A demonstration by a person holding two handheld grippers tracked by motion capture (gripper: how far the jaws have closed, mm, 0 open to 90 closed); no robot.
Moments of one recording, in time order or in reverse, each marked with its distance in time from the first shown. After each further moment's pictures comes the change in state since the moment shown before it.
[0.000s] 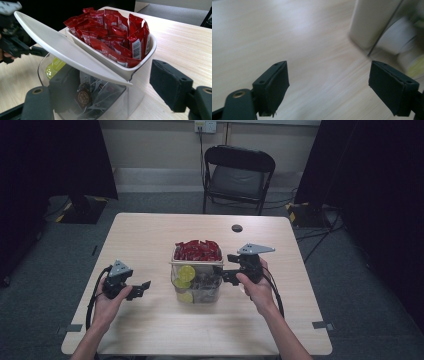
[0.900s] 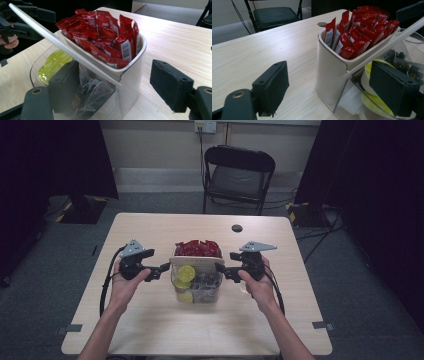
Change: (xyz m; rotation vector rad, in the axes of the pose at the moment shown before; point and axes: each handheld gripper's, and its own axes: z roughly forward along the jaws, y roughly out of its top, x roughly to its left) left arm -0.024 0.067 0.013 -0.144 -0.140 0.028; right arm -0.011 0.002 0.001 -0.003 -0.020 0.016
